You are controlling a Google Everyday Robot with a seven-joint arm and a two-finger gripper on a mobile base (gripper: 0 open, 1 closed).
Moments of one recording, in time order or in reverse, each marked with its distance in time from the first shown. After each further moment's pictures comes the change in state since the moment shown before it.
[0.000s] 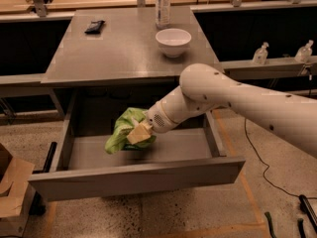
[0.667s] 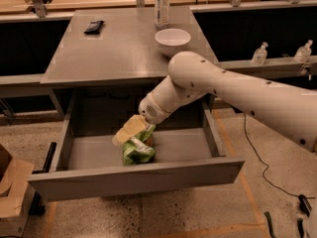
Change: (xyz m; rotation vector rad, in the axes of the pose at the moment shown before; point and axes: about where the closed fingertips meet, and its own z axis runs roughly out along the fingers) arm -0.028 0.000 0.011 -0.041 0.056 -0.063
